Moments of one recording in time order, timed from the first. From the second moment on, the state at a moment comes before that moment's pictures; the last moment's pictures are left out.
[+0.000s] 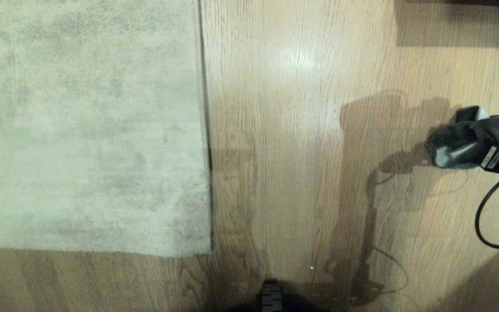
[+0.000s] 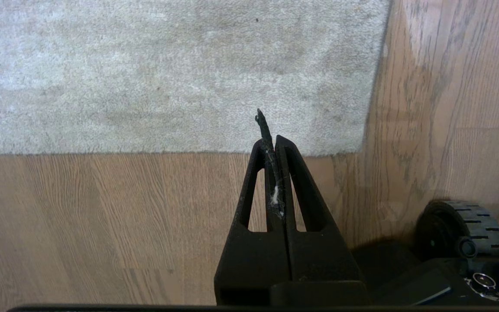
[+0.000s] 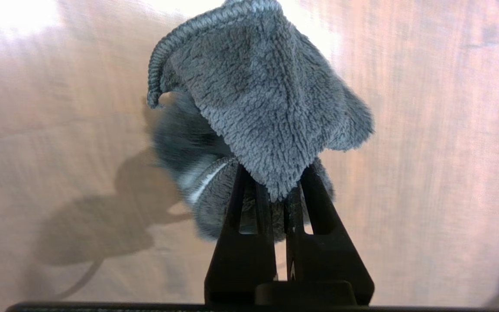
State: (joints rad) left arm 0.00 0.00 0.00 0.00 0.00 0.00; right arm -0.33 1.67 -0.56 -1.15 0.06 0.08
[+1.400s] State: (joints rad) left arm 0.00 0.00 0.00 0.00 0.00 0.00; right arm -0.38 1.61 -0.45 -1.17 0.18 0.08
